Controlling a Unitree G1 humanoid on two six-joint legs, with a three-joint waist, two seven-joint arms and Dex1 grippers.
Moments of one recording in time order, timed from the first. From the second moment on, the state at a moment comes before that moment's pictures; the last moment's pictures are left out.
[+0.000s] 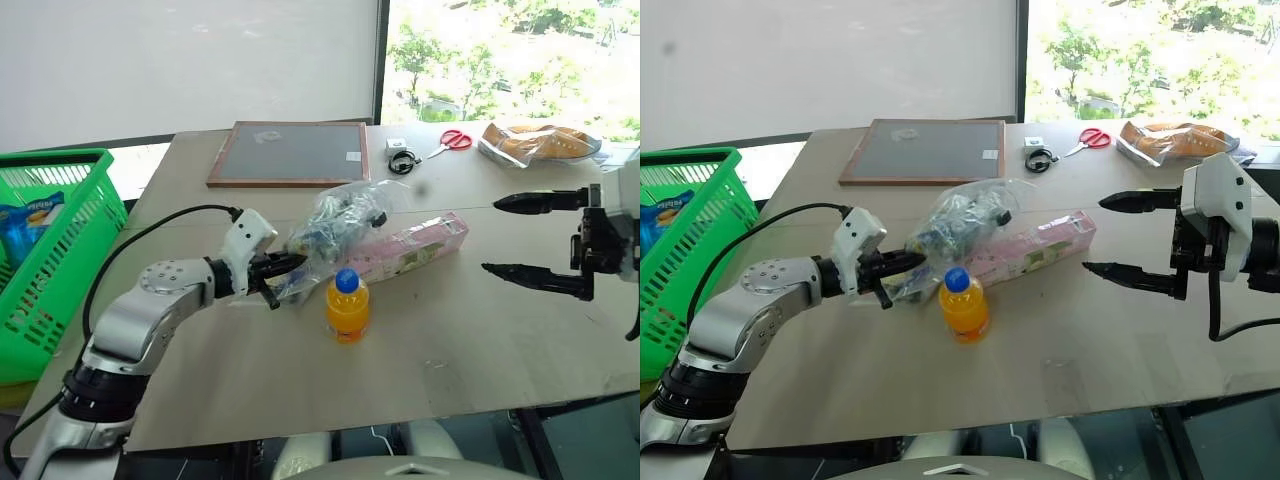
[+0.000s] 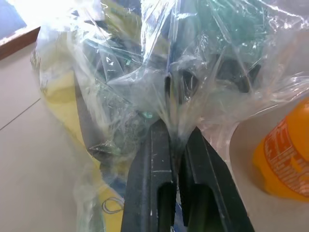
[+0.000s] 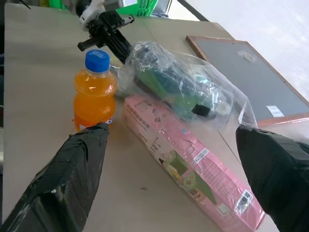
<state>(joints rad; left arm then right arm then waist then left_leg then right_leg) -0.25 0.77 -0.02 -0.29 -0.51 0.66 -0.74 -0.23 -1.07 -0.36 -0.49 0.78 0.61 1.12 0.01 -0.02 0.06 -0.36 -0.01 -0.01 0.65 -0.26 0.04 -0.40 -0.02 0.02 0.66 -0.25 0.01</state>
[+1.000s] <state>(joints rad) -0.55 0.69 0.31 0.04 -0.24 0.36 -0.32 -0.54 -0.83 -0.13 -0.39 0.69 0.50 1.06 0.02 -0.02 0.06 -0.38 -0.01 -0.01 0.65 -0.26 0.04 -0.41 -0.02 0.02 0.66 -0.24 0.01</state>
